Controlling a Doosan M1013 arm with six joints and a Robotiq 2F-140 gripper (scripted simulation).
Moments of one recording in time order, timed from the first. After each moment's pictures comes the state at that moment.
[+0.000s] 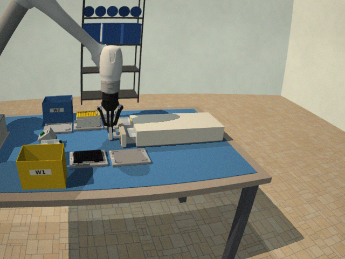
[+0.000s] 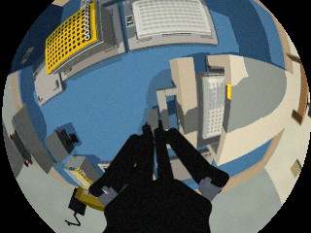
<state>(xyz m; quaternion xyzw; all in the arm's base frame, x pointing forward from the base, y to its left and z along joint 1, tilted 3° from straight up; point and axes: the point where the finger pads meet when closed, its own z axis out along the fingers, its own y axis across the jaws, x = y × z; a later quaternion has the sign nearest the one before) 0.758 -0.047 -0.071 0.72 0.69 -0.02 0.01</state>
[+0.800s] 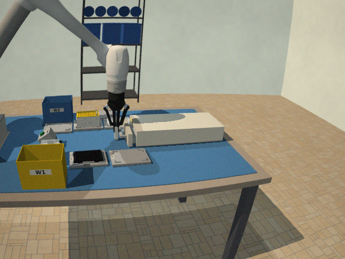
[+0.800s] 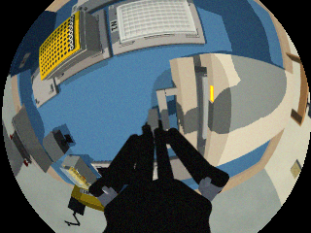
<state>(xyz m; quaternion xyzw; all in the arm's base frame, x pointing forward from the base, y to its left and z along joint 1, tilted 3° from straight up) 0.788 -0.049 -0.071 0.72 0.69 -0.02 0.01</state>
